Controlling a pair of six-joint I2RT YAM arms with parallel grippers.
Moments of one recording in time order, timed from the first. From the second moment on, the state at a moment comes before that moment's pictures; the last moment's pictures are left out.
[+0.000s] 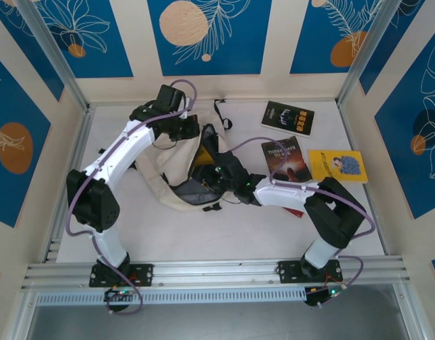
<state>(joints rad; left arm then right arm) -0.44 1.78 1.72 -0.82 0.26 -0.47 0.83 1.61 0.89 0.16 -0.16 1.21</state>
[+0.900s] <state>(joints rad) -0.36 1.32 1.22 -0.78 0.15 -0.43 0.37 1.55 1.13 -0.68 0.03 0.67</state>
